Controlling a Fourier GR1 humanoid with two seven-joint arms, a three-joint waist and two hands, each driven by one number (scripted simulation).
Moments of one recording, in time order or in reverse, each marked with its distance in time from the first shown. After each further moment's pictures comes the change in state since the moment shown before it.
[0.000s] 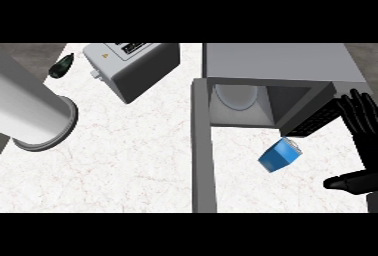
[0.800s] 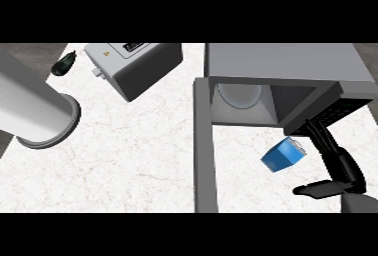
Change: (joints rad) left arm 0.061 0.019 0.063 0.010 0.092 -0.072 -0.020; right arm -0.060 0.007 0.088 0.528 0.314 -0.097 -0.380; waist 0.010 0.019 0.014
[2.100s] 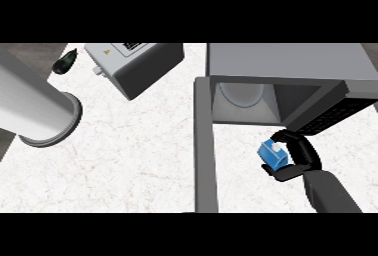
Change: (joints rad) left arm 0.083 0.017 0.082 -0.009 0.154 -0.068 0.017; right arm -0.317 0.071 0.049 0.553 0.041 -0.058 -0.186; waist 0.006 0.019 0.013
